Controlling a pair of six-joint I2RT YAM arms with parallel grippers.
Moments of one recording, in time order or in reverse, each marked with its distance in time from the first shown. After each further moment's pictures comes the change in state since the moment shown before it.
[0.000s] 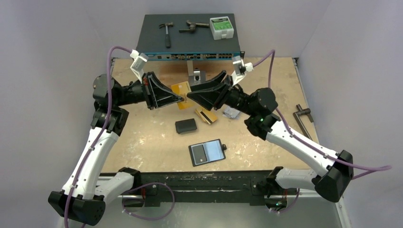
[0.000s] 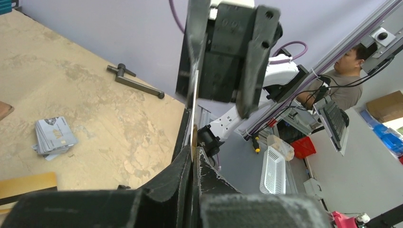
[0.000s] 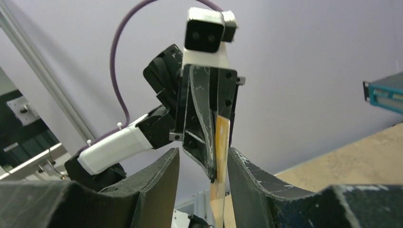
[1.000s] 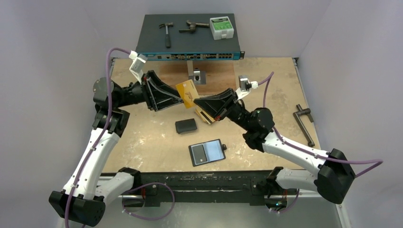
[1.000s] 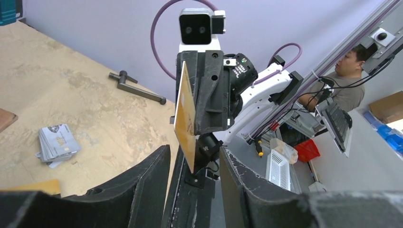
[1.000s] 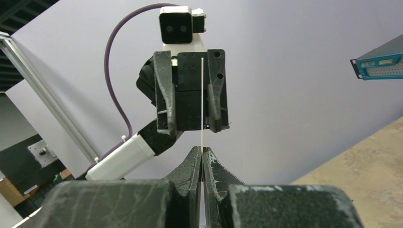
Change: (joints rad) left arm 0.004 -0.010 -0.049 0.084 -0.007 -0.020; right arm 0.008 -0.046 -0.285 0.335 0.135 0.145
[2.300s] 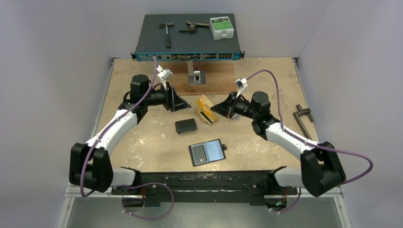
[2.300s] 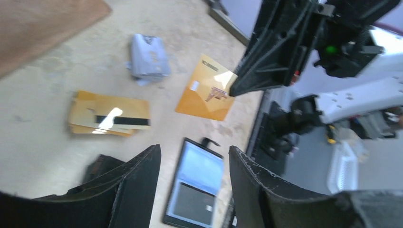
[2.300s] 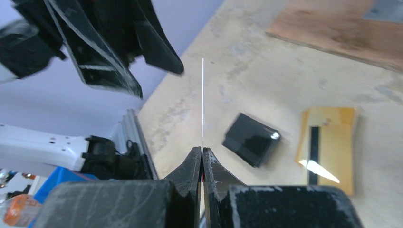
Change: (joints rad) left arm -0.005 0.377 -0.127 -0.220 -0.222 0.546; right arm -0.414 0.159 -0.056 -0.530 -0.369 -0.268
